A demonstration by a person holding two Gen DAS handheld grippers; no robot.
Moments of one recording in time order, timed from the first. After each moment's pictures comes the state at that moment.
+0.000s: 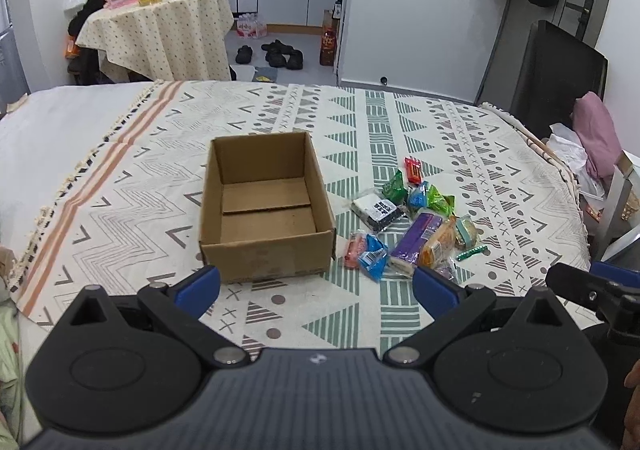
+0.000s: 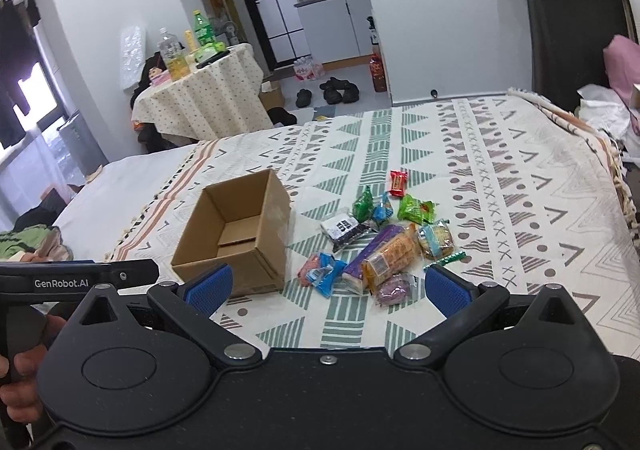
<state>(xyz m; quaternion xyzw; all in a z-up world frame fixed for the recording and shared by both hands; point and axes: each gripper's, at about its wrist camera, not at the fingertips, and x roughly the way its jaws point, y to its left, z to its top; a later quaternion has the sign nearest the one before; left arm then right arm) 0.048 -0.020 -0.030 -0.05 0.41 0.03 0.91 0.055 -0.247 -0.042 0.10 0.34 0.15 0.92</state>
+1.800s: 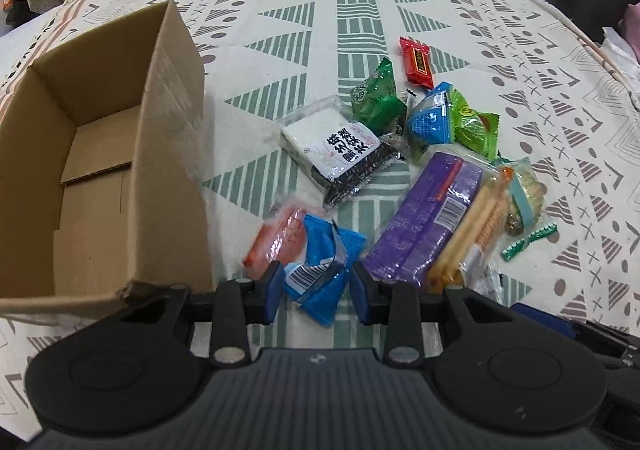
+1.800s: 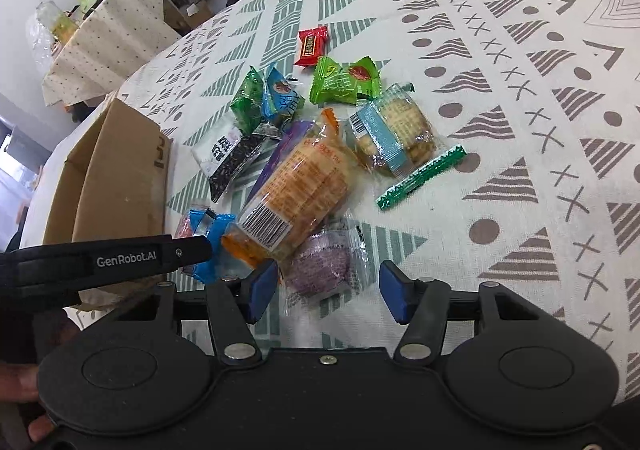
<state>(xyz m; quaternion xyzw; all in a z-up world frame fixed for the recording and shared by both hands) 0.235 -0.095 -0.204 -0.02 0.55 0.02 0.84 0.204 -0.268 -0.219 0.19 0.51 0.11 0.83</state>
